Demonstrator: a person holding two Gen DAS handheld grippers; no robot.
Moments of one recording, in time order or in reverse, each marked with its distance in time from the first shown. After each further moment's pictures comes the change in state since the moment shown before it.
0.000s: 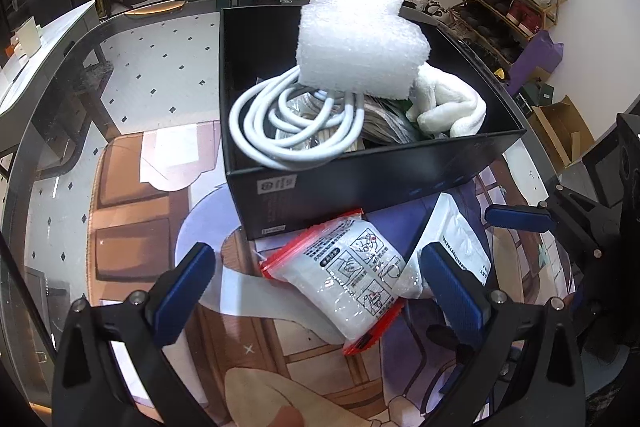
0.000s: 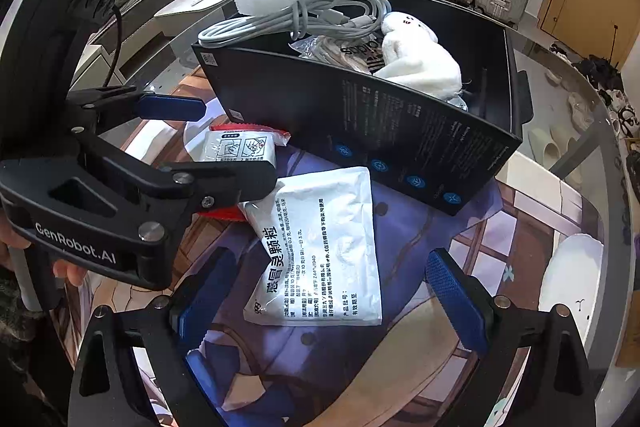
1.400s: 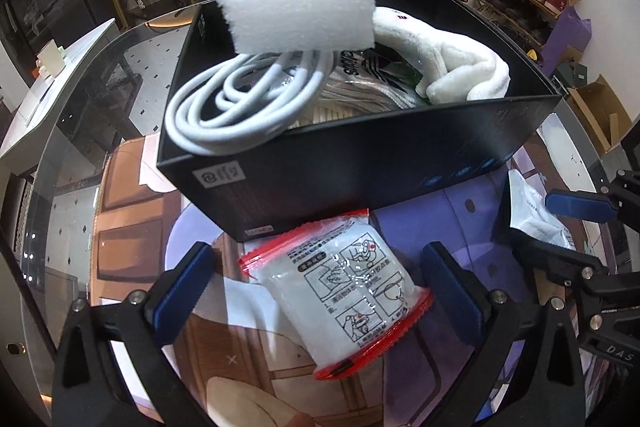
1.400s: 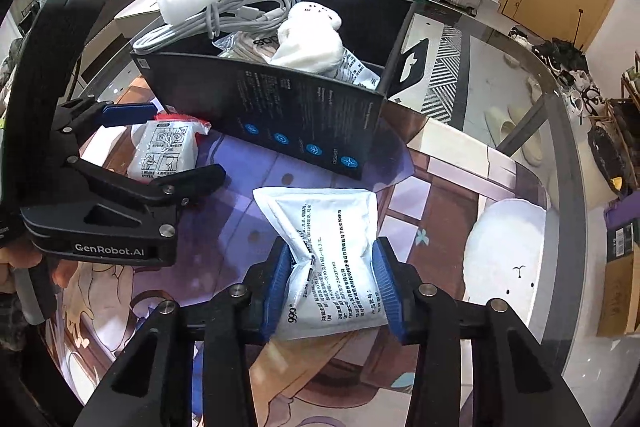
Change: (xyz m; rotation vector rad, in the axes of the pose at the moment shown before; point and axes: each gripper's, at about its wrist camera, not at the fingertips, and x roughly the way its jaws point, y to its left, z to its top) left arm 0.023 -0.032 -0.004 0.054 -0.002 0.180; right arm -0.008 -0.032 0.001 0.065 0.029 -0.127
